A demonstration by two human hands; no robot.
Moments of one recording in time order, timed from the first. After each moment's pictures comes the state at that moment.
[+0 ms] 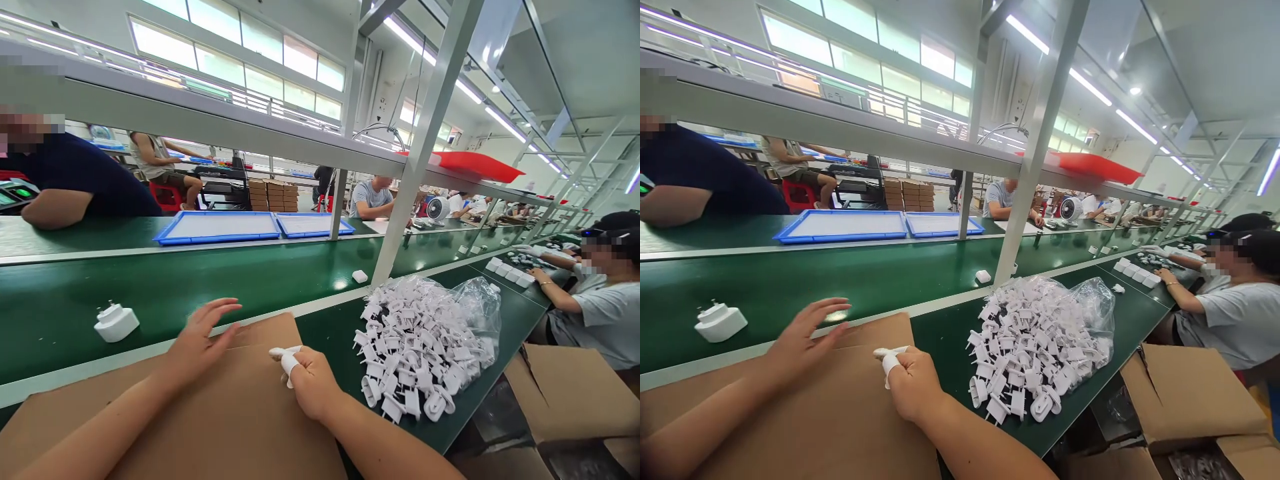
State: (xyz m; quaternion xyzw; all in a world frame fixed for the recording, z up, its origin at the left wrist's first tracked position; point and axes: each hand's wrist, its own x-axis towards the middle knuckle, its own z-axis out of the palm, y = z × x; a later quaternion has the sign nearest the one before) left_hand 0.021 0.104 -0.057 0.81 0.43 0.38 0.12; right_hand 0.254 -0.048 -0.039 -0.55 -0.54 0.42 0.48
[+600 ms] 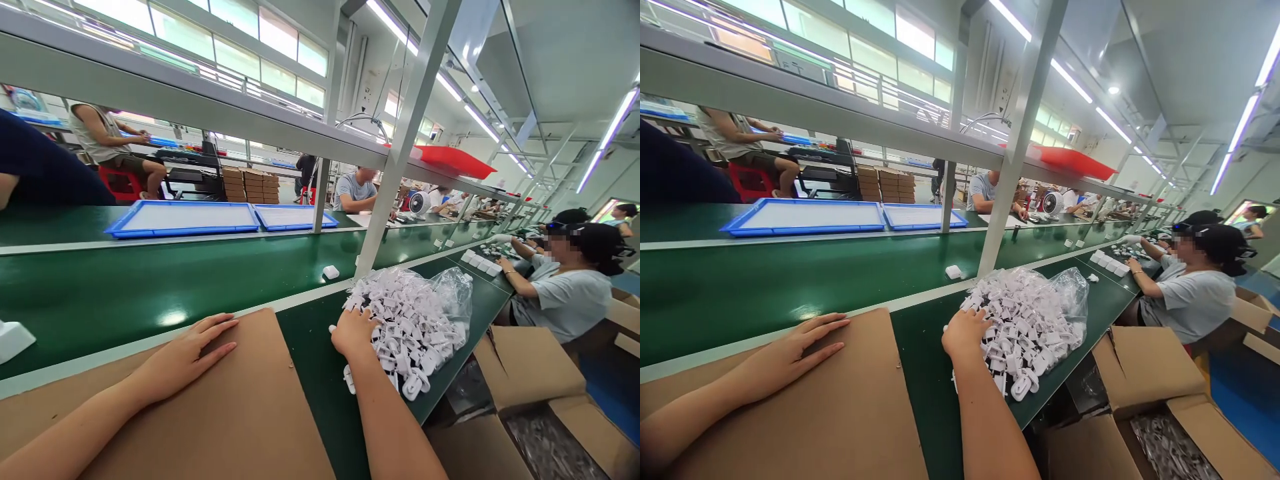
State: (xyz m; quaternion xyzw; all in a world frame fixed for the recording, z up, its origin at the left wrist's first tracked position) left_hand 0.026 0.107 -0.079 0.87 0.43 0.15 0.18; right_hand 0.341 -0.039 0.017 -0.89 -0.45 0.10 -0.01
